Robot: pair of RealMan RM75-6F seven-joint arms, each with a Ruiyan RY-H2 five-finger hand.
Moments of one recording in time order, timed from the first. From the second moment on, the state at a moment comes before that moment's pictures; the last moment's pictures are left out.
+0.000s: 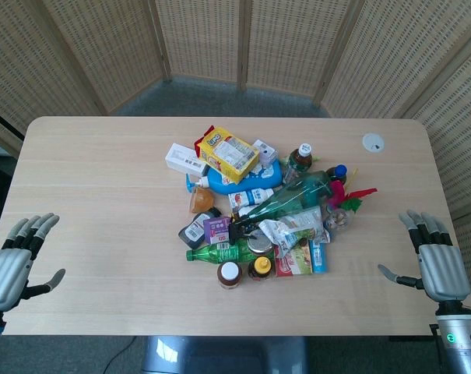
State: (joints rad) left arm -0.14 -0.90 0.01 -2.02 1.50 1.39 0.06; right arm 0.15 -1.09 0.09 -1.73 -1.43 1.42 -0.11
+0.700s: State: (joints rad) left arm -0.20 -0.90 0.01 -2.01 1.50 1.25 -0.02; right arm 0.14 -1.09 0.09 -1.73 -1.43 1.43 -0.11
